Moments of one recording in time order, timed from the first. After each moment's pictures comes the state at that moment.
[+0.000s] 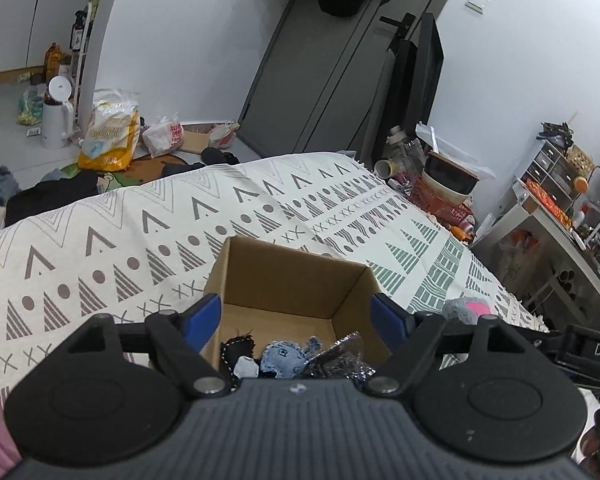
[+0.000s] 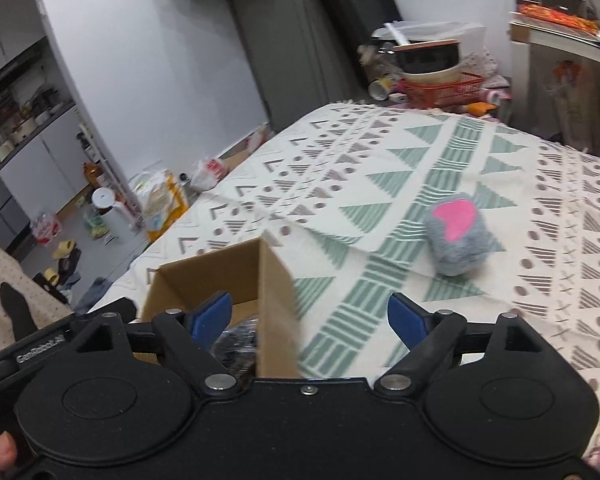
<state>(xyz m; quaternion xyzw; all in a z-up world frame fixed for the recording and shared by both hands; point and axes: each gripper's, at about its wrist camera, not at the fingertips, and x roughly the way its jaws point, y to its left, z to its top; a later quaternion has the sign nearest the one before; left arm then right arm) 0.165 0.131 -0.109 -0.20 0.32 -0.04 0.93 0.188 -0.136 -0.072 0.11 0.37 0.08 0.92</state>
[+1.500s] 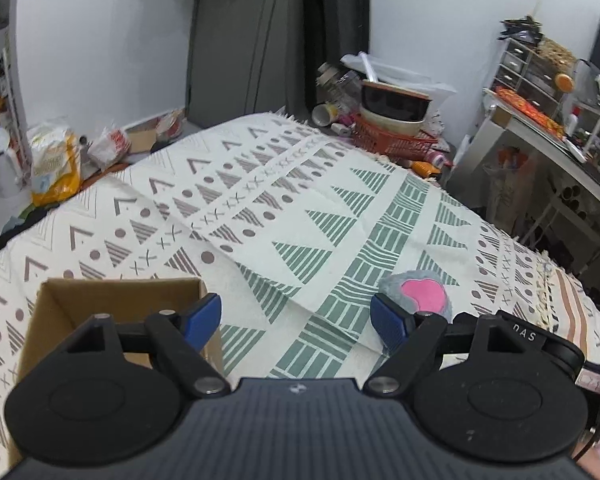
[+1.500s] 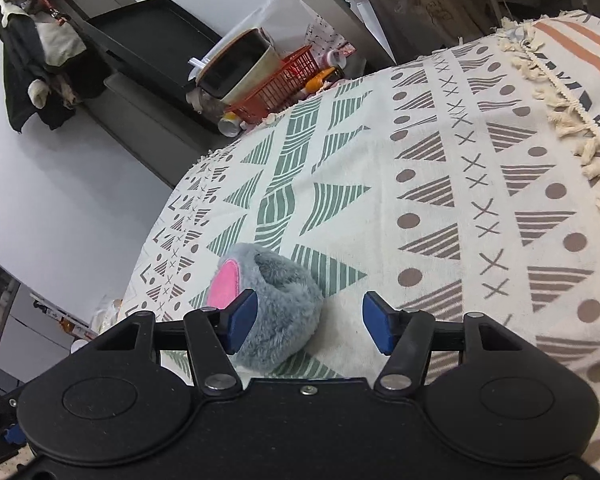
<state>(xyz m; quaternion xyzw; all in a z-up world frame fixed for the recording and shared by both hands) 0.260 -0.039 -0.097 -0.08 0.37 -0.07 0.92 0.267 -0.317 -0.188 0.34 0.33 -0.03 0.88</state>
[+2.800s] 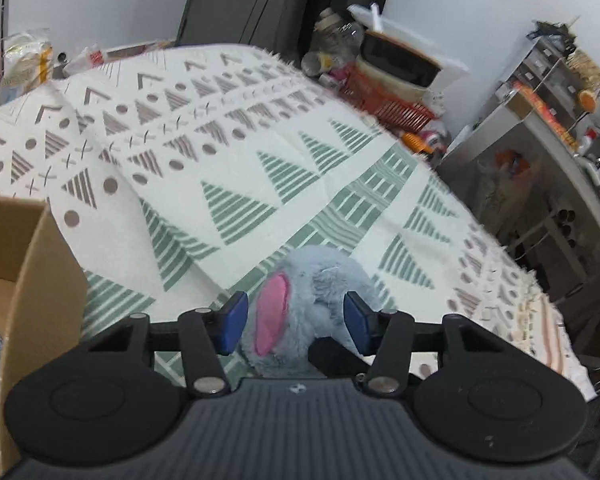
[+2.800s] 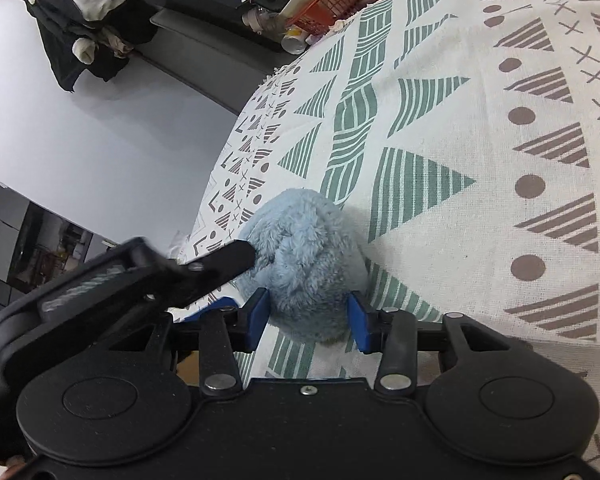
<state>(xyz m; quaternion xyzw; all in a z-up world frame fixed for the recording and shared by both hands) 0.315 -0.096 -0.169 -0.18 0.43 -0.08 0.88 0.292 -0.293 -0.215 0.40 0.39 0.12 0.82</state>
